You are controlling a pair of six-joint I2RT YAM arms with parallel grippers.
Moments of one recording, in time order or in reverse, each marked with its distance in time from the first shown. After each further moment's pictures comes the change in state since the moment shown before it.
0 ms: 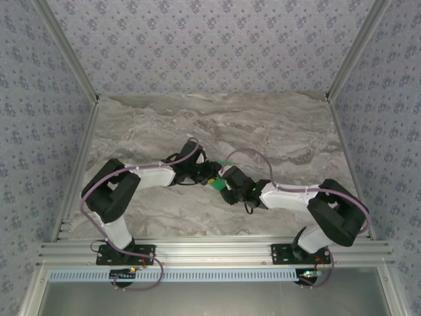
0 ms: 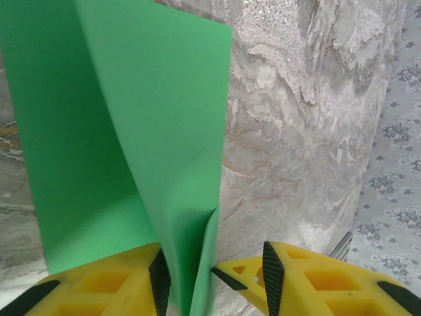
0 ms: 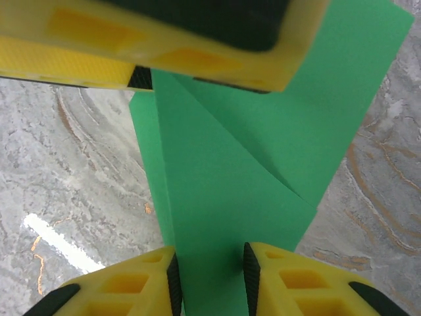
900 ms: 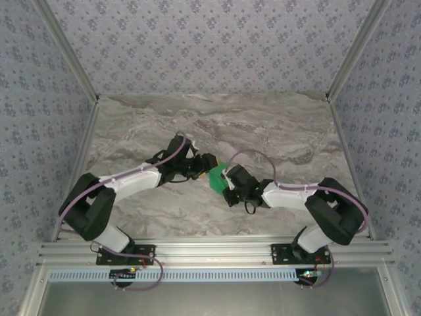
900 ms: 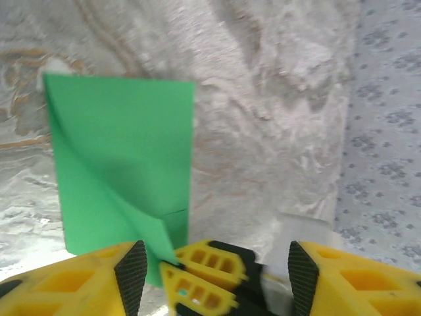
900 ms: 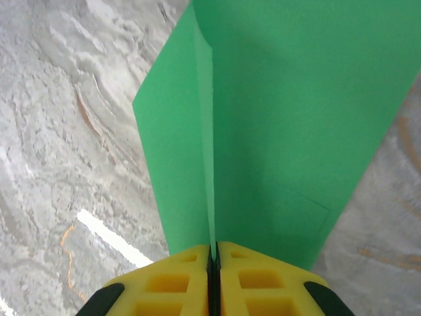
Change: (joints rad) left arm 0.048 -0.237 -0.042 -0.096 -0.035 0.054; right arm -0.068 0.008 -0.050 0.065 -0.190 0.088
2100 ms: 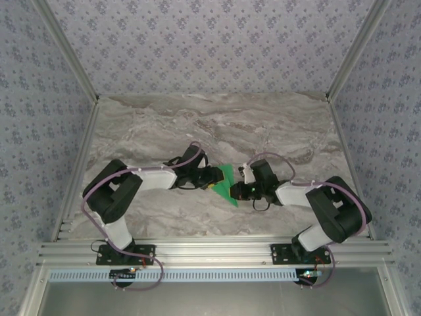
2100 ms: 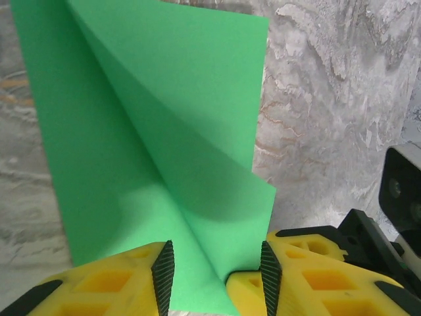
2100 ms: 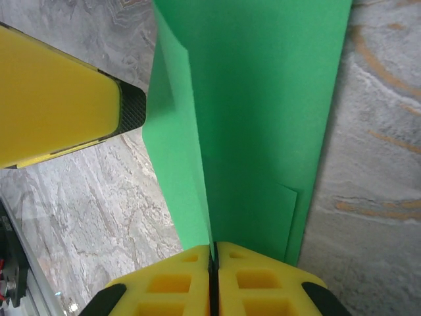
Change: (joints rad) left arm -0.081 0.247 0.025 0.076 0.010 -0.012; right arm -0.278 0.002 -0.145 0.242 -0.489 0.254
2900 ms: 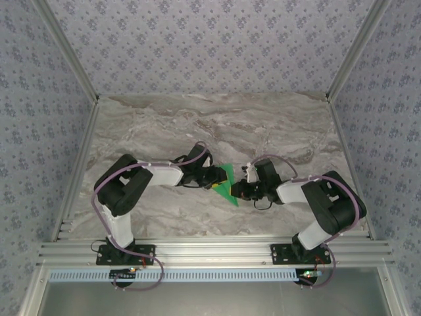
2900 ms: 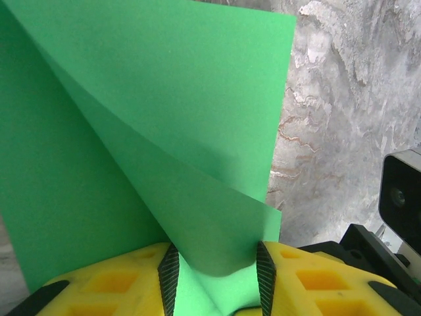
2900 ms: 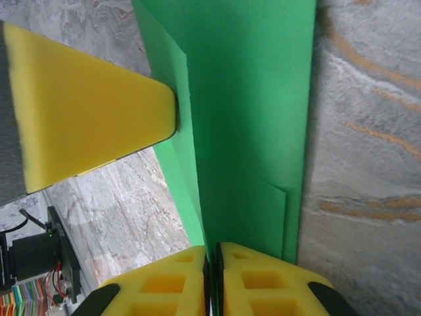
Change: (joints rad) left arm -0.006 0.105 0.067 0.005 0.022 -0.004; right arm -0.064 0.065 -0.019 0.096 -0.130 0.113
